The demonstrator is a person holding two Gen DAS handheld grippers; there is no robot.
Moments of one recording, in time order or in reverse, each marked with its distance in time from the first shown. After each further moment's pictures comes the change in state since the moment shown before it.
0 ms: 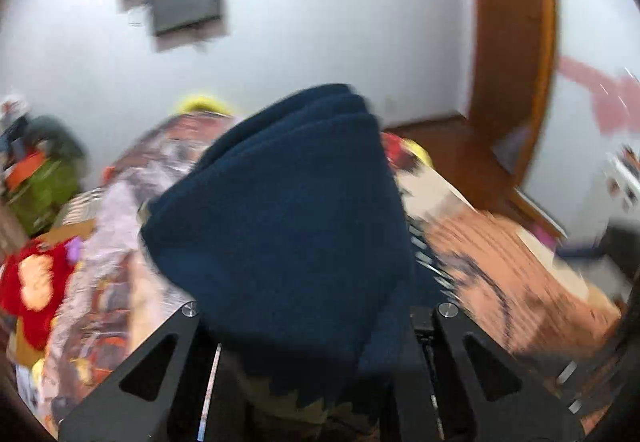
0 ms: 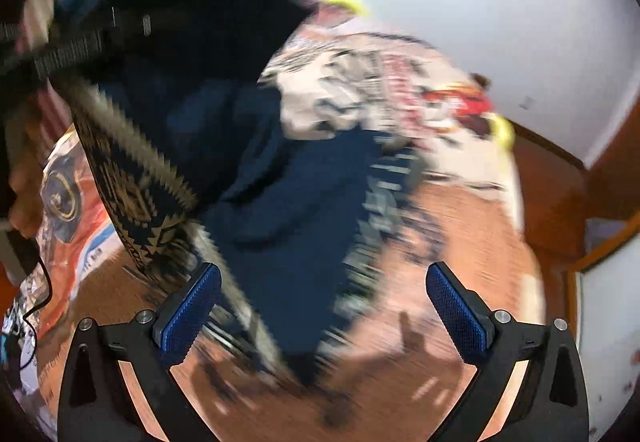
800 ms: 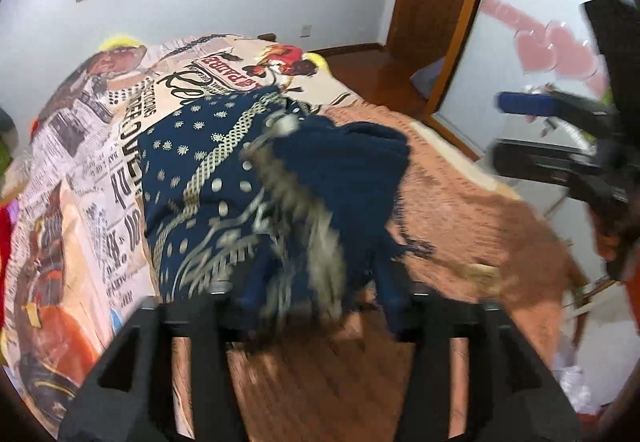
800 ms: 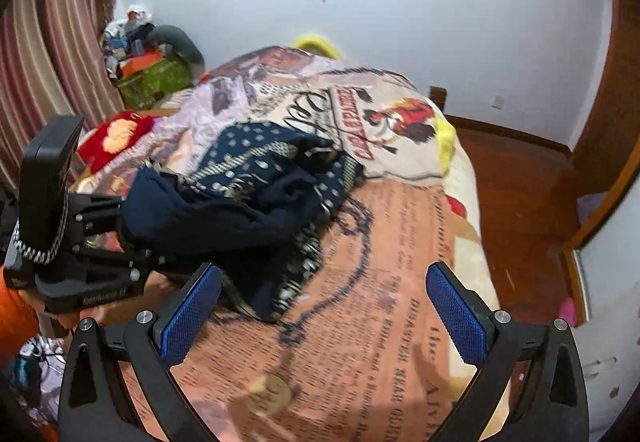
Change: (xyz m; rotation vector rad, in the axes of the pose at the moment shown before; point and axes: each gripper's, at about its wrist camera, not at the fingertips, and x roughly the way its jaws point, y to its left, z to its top) left arm -0.071 -0.022 -0.068 0.016 0.221 -0.293; right arm -0.078 -0.036 -0.026 0.092 -0.130 0.071
